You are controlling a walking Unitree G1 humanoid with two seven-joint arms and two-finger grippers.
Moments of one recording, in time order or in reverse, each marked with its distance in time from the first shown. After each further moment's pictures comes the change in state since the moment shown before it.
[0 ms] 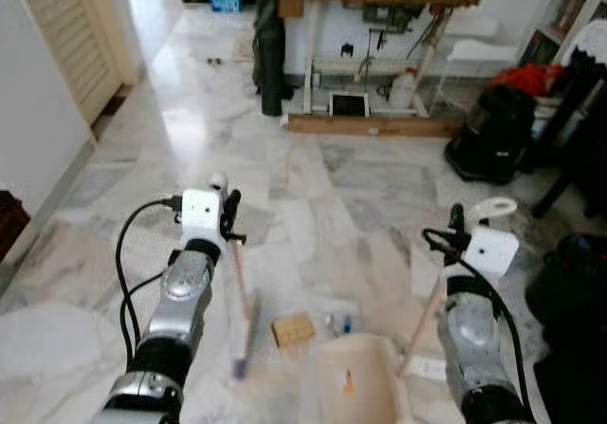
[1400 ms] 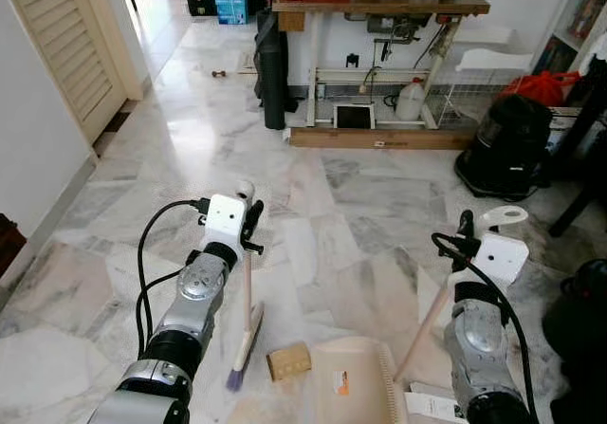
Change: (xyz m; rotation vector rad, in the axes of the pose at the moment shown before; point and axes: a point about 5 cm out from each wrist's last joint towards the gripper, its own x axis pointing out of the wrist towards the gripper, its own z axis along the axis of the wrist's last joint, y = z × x) left arm 0.003 -0.029 -0.017 0.029 0.057 -0.159; right arm -0.008 -0.011 -0.008 -0.020 0.030 -0.024
